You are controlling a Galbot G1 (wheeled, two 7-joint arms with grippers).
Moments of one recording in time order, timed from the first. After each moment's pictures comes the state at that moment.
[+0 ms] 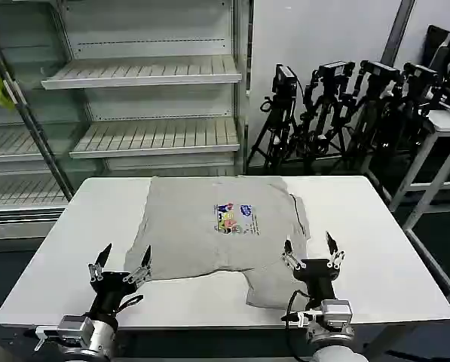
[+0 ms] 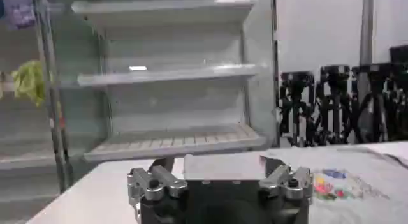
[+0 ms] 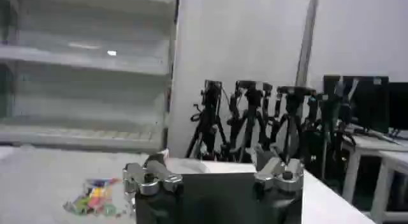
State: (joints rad) left arm 1.57 -1.25 -0.56 -2.29 -0.26 0.39 -0.17; right arm -1.52 1.51 0.38 2.29 -0.14 -0.50 0.16
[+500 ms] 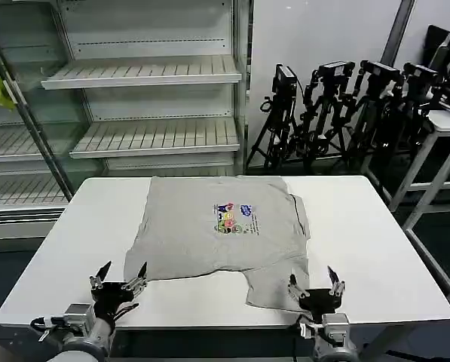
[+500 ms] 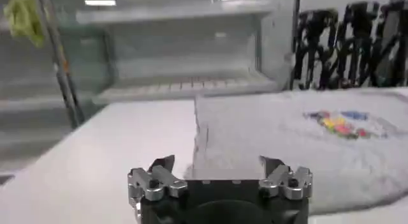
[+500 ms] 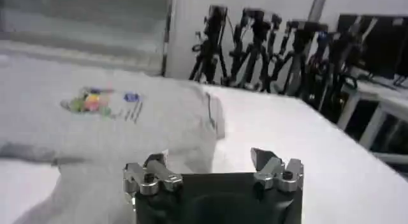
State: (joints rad) left arm 1.50 -1.19 -0.54 -2.17 -0.39 0.53 -0.22; right arm -1.59 1.50 0.40 2.23 -0.11 -0.56 0.16
